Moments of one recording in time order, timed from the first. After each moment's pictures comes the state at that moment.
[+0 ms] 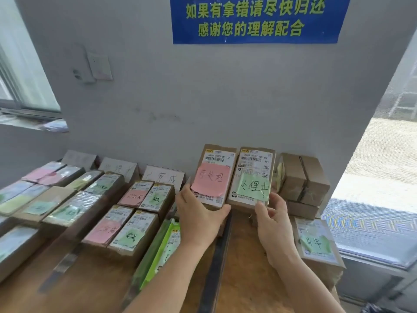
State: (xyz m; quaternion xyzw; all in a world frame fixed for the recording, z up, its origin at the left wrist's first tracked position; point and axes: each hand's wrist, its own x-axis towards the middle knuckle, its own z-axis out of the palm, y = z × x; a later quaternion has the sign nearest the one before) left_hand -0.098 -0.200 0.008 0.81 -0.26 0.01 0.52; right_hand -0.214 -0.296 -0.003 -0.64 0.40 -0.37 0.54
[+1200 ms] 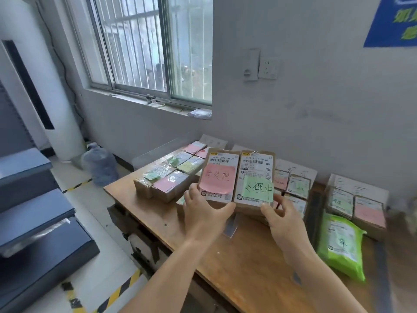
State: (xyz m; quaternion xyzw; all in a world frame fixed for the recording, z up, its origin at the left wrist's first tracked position) left_hand 0.063 0.222 0.006 0.85 -0.12 0.08 0.51; right_hand -0.026 0.071 0.000 -0.76 0.27 -0.24 0.54
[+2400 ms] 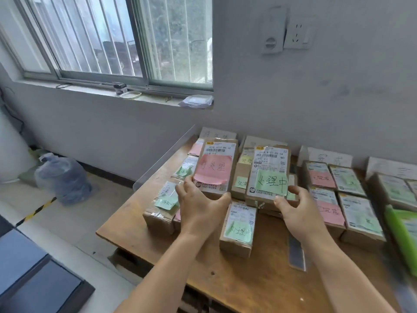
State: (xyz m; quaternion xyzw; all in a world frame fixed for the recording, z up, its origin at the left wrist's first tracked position) left_hand 0.324 0.288 -0.017 0.84 -0.19 0.01 0.51; right_hand 0.186 0.137 -0.024 -0.74 0.40 -0.27 0.47
